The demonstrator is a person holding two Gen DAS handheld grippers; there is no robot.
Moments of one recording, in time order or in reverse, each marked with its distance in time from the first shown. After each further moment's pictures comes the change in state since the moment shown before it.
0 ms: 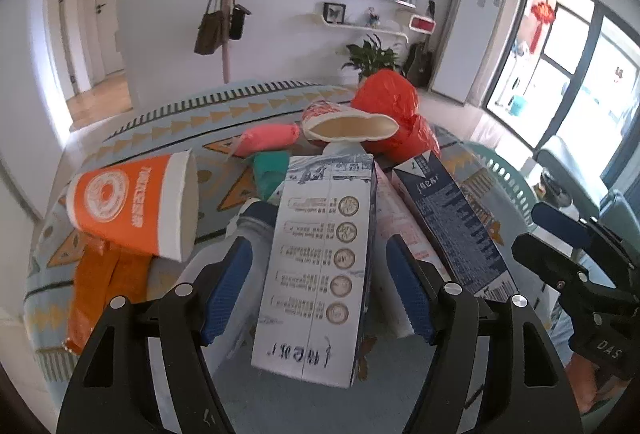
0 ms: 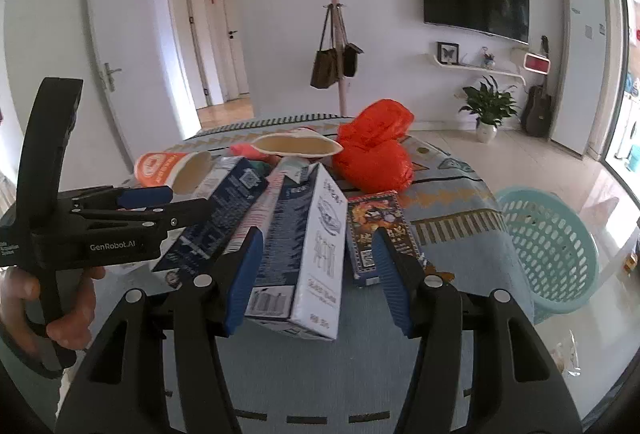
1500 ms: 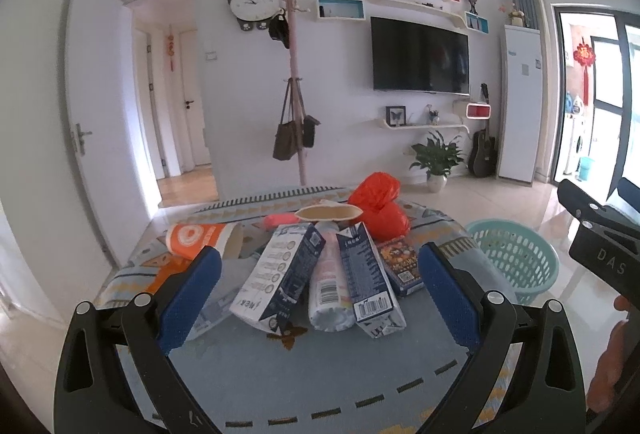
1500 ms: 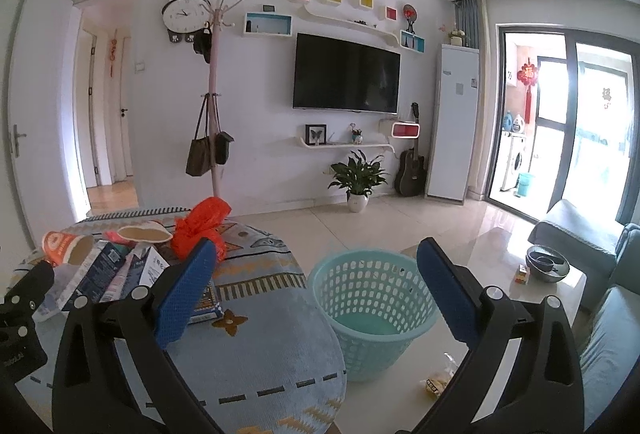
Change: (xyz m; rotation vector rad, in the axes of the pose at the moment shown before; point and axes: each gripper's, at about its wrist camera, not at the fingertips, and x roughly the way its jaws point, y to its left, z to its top) left arm -0.129 -0.145 -0.054 -0.012 -0.436 0.354; right arm -0.142 -0.077 -0.010 0.075 -0.360 -0.444
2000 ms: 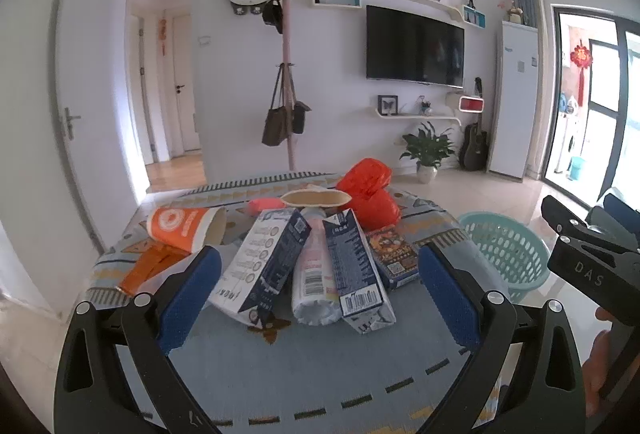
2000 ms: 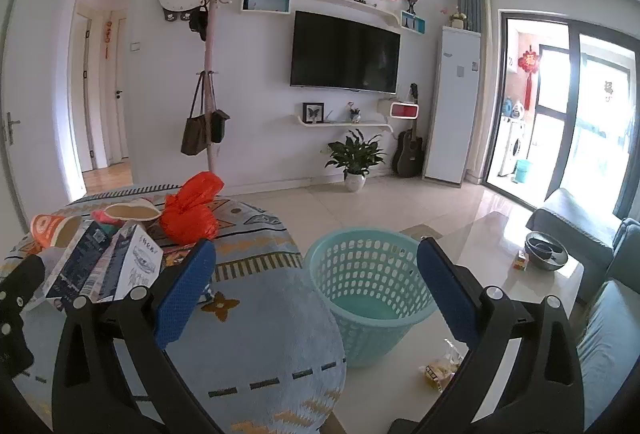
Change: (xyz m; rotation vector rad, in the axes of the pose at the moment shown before) left arm 0.020 -0.001 -0.003 -0.021 0.047 -0.045; right arm 0.025 -0.002 -0.011 0.004 0.083 -0.012
